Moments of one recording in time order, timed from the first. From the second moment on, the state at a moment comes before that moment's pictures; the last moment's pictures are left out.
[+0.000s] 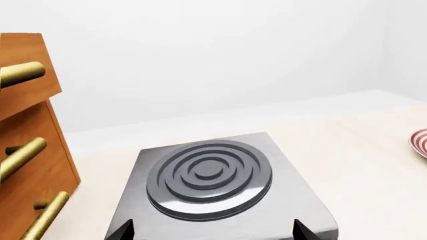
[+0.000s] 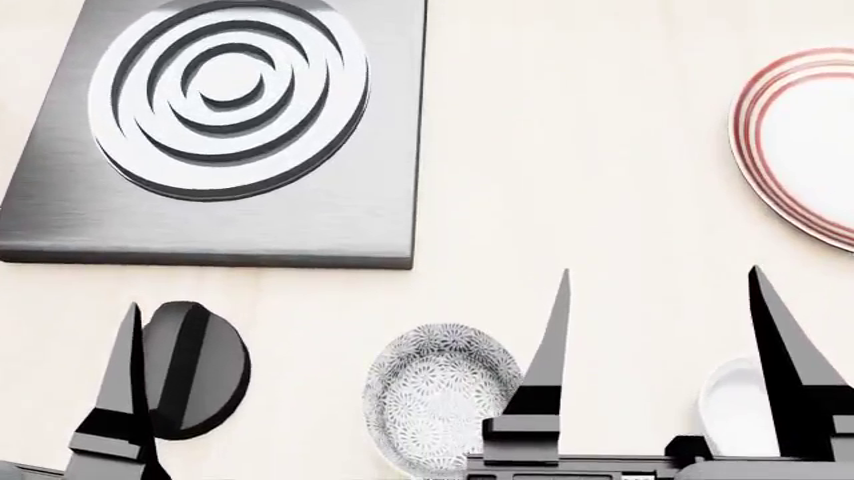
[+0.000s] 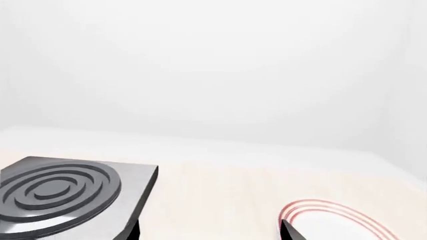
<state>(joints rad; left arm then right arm) -0.43 -0.78 0.57 0.97 -0.74 -0.54 -0.95 0.15 0.53 -0.15 -0.96 0.46 0.56 0.55</state>
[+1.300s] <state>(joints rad) -0.44 -0.79 0.59 0.96 -0.76 -0.52 -0.96 0.25 0.50 0.00 -0.84 1.21 0.81 0.75</state>
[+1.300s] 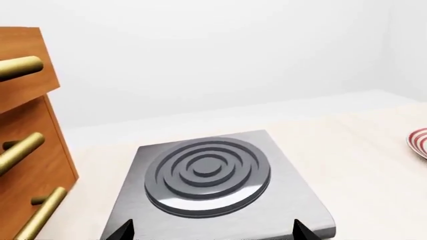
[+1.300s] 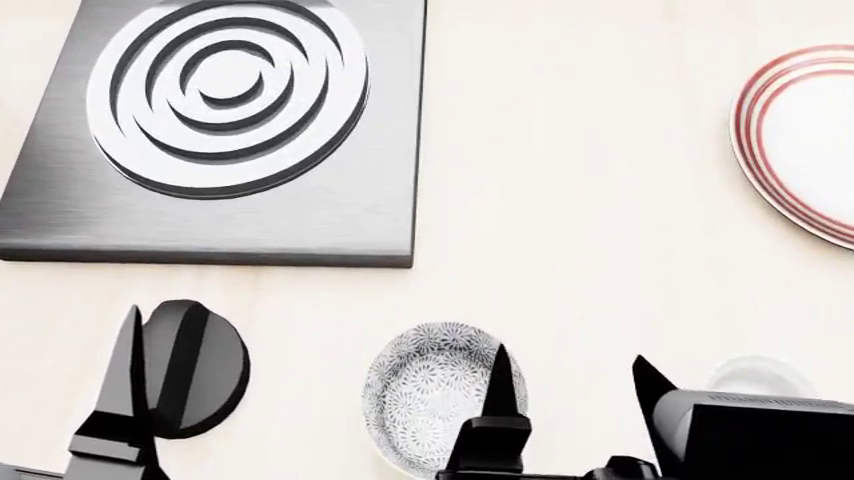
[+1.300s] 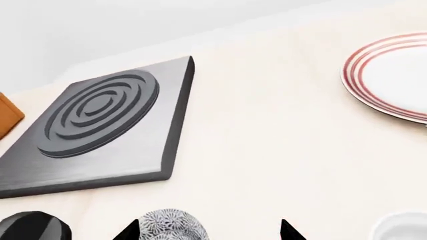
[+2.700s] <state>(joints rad) -0.43 -0.82 0.59 0.96 -0.77 -0.48 -0.98 0.19 0.41 -0.09 -0.61 1.16 0.73 0.62</state>
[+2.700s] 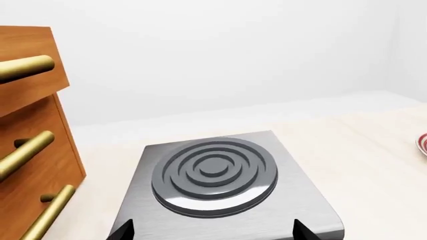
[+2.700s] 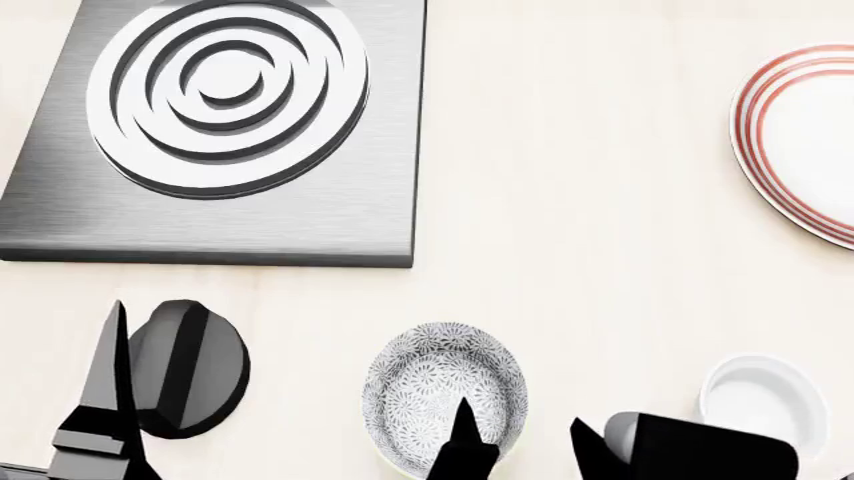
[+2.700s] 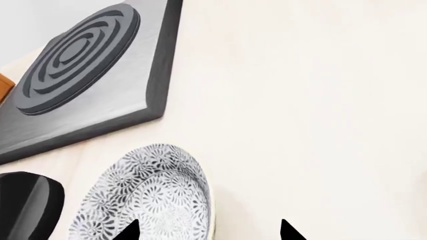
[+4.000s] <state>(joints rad) -0.45 -0.83 0.61 0.96 -0.78 -0.48 -0.99 0.28 0.43 -0.01 -0.72 1.38 0.70 0.79</state>
